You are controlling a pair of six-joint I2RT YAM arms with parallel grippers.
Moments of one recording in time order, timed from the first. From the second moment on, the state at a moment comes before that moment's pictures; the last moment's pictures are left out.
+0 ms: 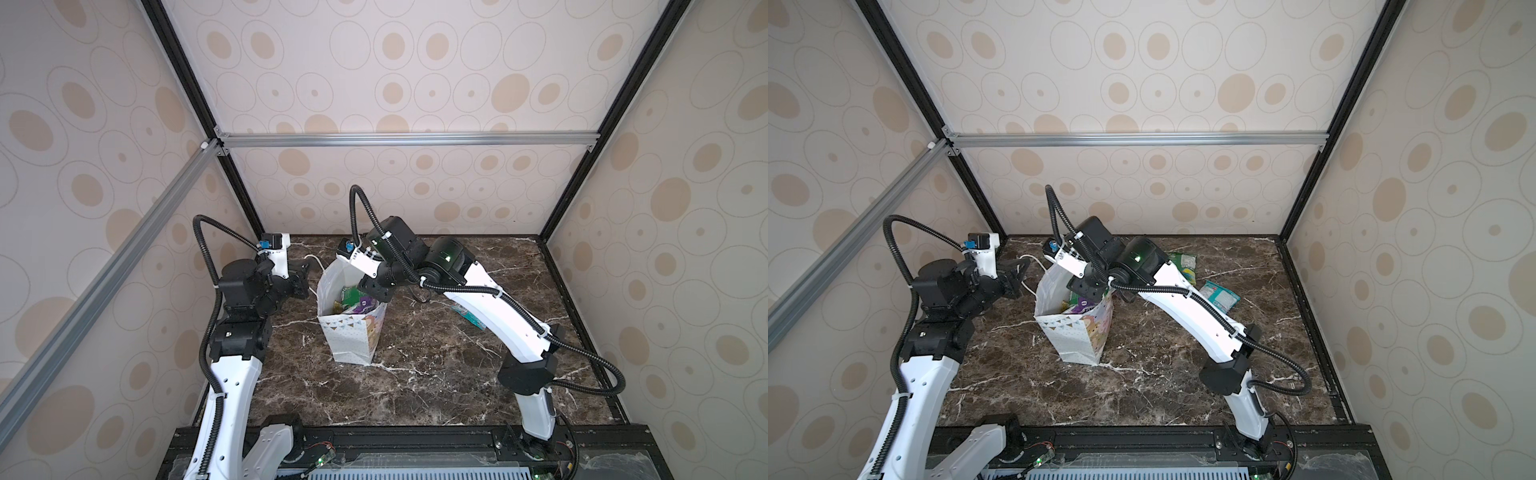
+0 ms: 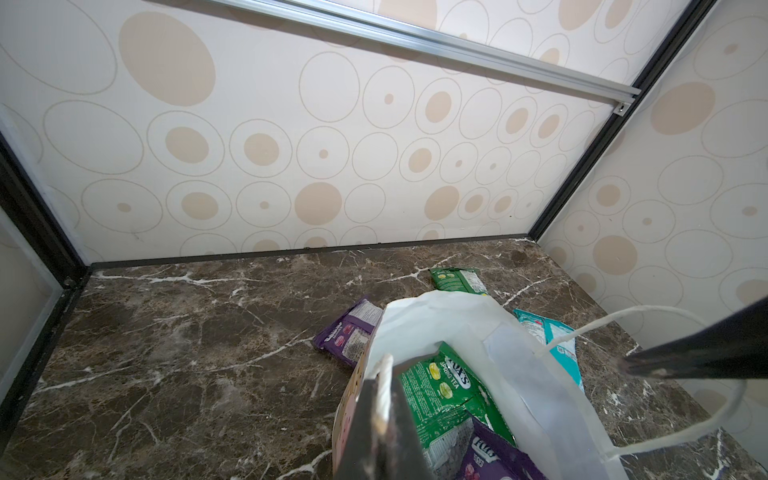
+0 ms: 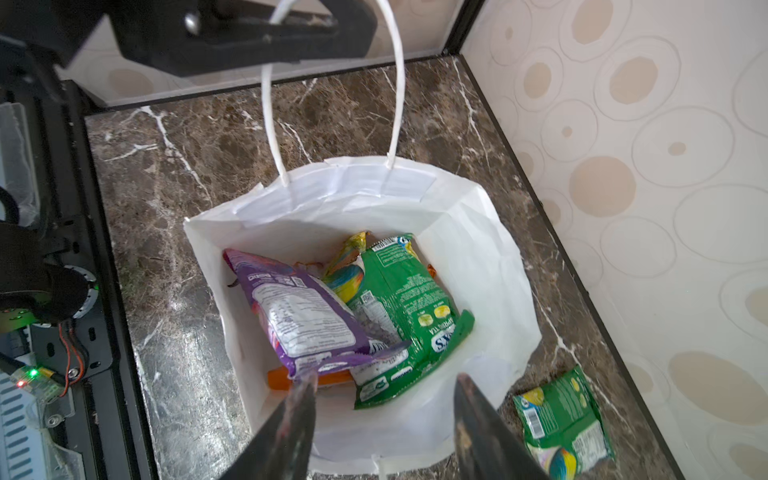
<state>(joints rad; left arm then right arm) 0.07 0.92 1.03 -0.35 0.47 -0.12 1.02 2.04 2.54 -1.27 0.09 -0.23</state>
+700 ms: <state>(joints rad) 0.07 0.77 1.02 -0.48 0.50 -0.25 1.11 2.10 2.60 -1.42 0.32 0.35</state>
